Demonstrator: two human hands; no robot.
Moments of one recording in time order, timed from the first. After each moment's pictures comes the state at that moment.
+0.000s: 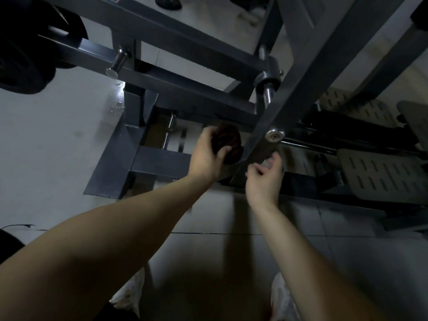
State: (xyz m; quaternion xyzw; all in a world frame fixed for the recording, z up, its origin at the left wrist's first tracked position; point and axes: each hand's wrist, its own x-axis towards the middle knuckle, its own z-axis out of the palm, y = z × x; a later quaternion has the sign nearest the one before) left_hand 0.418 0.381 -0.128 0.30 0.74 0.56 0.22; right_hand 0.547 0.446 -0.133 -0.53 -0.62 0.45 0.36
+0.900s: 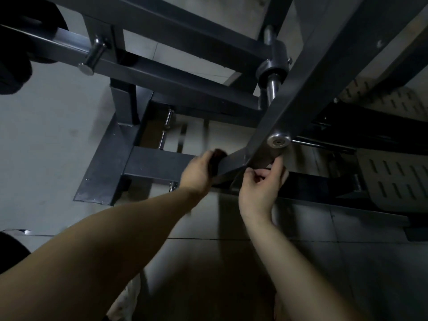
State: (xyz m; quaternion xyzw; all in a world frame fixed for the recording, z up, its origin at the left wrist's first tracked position) left_hand 0.406 0.390 -0.199 0.37 0.80 0.40 0.26; right_hand 0.540 0.449 -0.150 -0.52 -0.65 0.42 0.38
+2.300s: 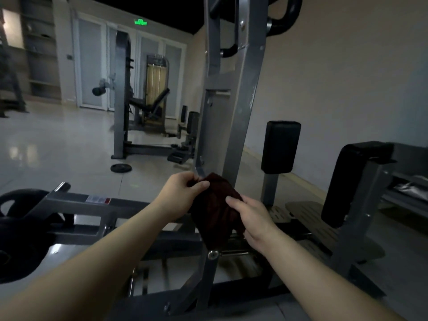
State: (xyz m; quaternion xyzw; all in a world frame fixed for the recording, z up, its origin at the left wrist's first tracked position) left_hand 0.407 0.311 0.229 0.50 0.60 0.58 0.21; right_hand 0.590 0.385 0.207 -0.35 -0.59 0.63 0.38
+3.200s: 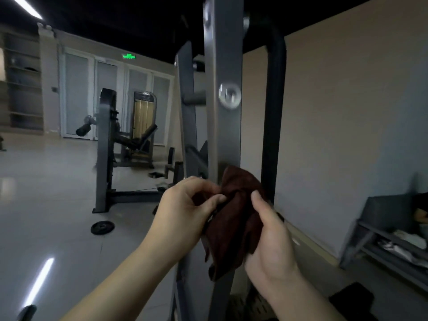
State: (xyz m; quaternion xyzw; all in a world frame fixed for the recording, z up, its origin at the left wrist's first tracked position) left_hand 0.382 0.378 0.678 0.57 0.53 0.63 0.04; right_hand 0.529 0.409 0.676 -0.21 -0.39 0.73 0.53
